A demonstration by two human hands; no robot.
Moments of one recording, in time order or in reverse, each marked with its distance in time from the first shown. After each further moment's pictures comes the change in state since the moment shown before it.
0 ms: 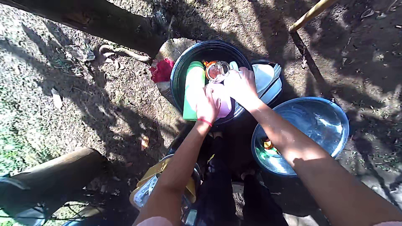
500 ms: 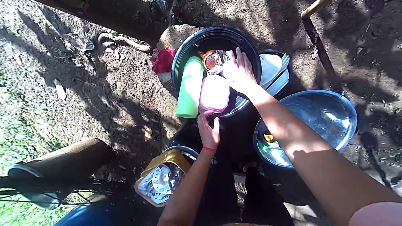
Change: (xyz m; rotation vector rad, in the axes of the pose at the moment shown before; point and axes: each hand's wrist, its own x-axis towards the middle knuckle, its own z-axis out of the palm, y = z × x) left_hand -0.115 -0.019 0.039 -0.664 0.226 -0.249; right_hand 0.020 0.020 0.038 -0.017 -0.048 -0.175
